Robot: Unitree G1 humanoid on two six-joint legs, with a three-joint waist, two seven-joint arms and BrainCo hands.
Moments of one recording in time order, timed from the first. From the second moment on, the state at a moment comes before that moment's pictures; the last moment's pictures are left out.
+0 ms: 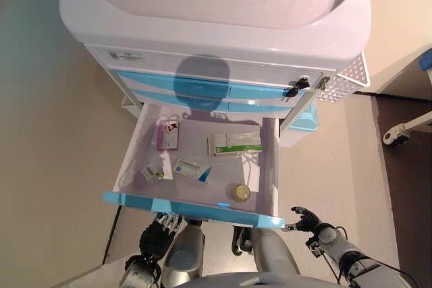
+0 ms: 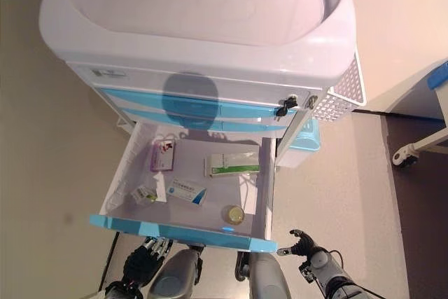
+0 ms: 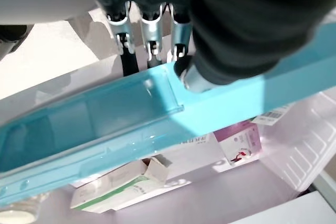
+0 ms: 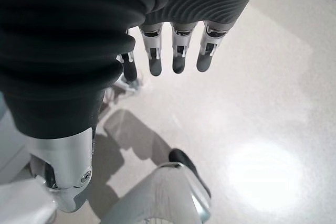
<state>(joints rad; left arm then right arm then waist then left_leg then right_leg) 0.41 0.23 -0.13 0.27 -1.31 0.08 -0.07 -0.18 -0.33 0.28 1.19 -0.18 -0.11 -0.01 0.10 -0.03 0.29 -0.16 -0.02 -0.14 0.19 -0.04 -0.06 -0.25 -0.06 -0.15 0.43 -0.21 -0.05</state>
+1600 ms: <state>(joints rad) 0.07 0.29 -0.04 1.30 -0.04 -0.08 0.02 -0.14 -0.46 0.24 1.21 -0.11 -0.11 -0.06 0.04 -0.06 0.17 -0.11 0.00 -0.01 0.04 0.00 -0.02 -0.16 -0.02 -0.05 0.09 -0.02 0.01</state>
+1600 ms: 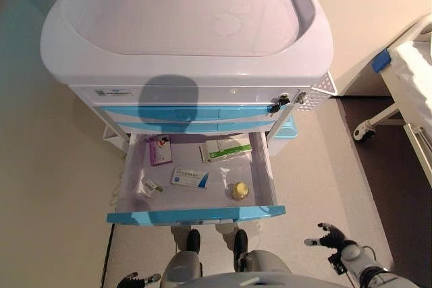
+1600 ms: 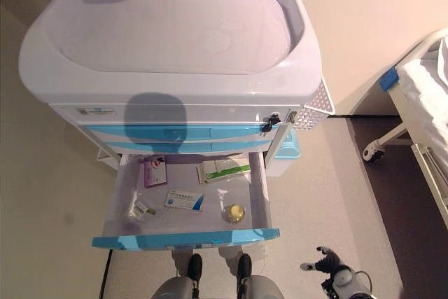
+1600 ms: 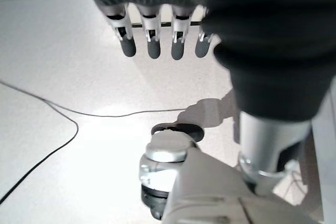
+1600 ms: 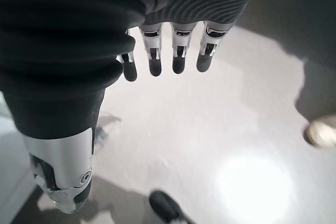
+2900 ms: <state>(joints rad) 0.05 0.33 -0.02 1.25 0.06 -0.10 0.04 -0.15 -0.93 0.35 -0.19 0.31 -0.20 0.31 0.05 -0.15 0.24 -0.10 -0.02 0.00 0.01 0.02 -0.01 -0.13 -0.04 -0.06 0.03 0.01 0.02</state>
